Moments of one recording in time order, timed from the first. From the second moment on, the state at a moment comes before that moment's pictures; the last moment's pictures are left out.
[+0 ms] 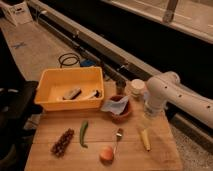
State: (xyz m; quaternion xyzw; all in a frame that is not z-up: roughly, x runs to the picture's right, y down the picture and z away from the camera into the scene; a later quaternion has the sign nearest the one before) arm 0.225 0.172 0.739 -0.37 0.14 0.37 0.84
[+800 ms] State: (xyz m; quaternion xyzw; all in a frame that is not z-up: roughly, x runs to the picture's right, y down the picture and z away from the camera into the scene) arm 0.240 0.229 0.791 -0.43 0.21 0.42 0.77
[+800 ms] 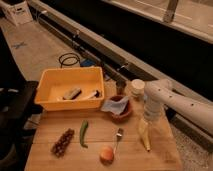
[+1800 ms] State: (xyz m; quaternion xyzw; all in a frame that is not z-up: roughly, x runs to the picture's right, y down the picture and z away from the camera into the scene) arm 0.224 0.281 0.780 -0.46 0.23 0.42 0.74
